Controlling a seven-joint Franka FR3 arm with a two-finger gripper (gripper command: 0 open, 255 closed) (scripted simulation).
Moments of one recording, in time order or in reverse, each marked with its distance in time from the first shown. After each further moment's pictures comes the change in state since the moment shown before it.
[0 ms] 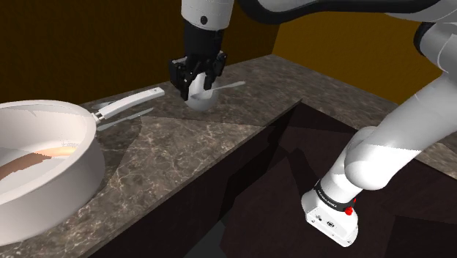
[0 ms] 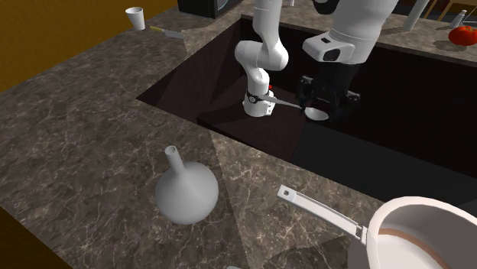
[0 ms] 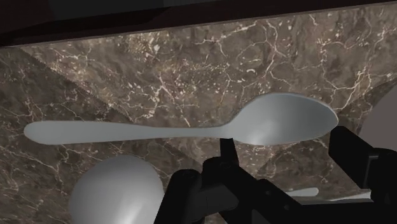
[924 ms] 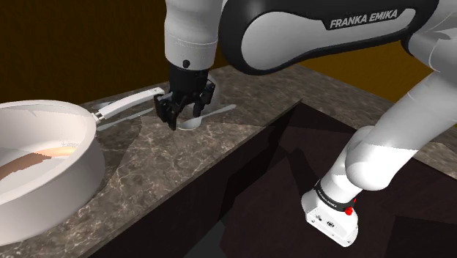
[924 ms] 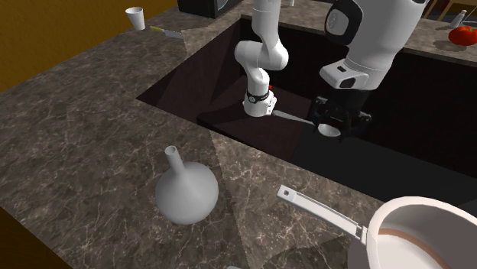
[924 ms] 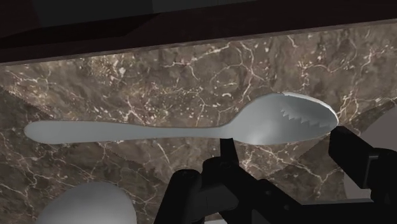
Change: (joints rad) arm 0.035 0.067 0.078 -0.077 -0.042 0.123 0.132
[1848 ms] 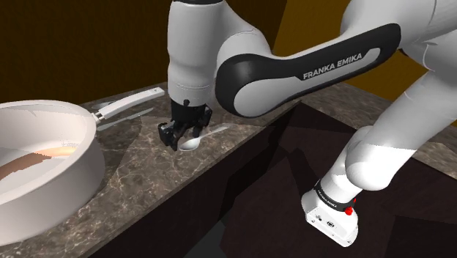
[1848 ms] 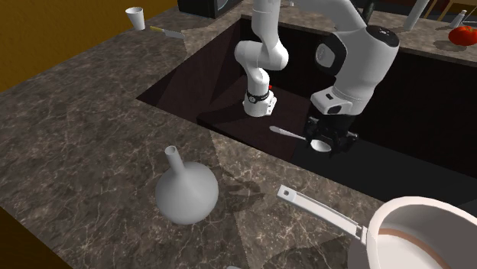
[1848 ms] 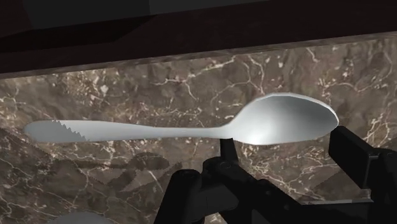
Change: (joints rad) arm 0.001 0.032 0.011 -0.162 -0.028 0.185 0.036
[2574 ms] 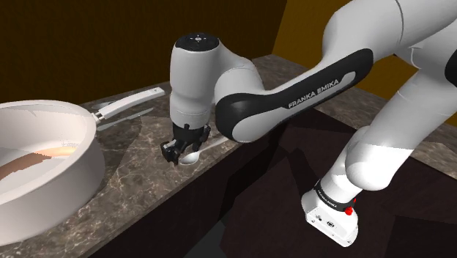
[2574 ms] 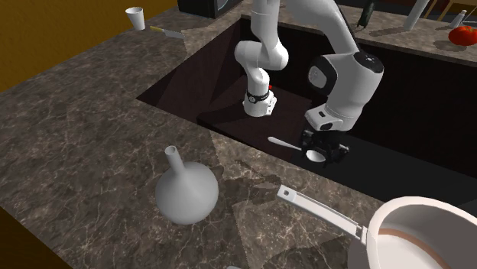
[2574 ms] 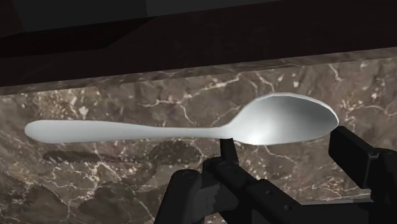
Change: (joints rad) arm 0.000 0.062 0.012 -0.098 -0.059 0.141 0.057
